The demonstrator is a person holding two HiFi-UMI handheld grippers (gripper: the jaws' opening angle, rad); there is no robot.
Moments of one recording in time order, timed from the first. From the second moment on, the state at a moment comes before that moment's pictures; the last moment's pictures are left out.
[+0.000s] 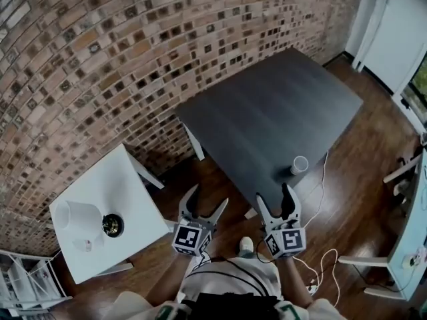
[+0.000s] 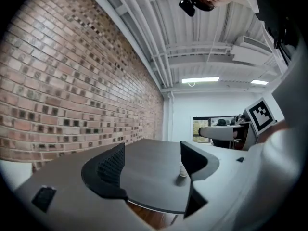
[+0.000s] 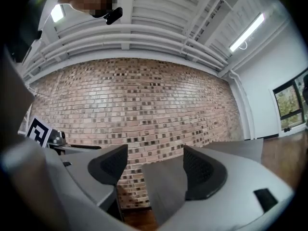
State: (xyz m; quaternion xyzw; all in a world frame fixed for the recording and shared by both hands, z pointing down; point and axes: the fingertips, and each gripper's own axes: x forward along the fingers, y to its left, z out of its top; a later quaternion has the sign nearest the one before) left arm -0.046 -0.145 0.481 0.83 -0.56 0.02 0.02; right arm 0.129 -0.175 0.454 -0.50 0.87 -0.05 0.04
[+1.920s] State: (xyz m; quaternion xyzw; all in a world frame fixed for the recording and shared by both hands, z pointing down) left arm 0.170 -0.257 0.588 0.87 -0.46 0.16 0.06; right arm 0.265 -0.193 0.503 -0.56 0.82 -0.09 0.02
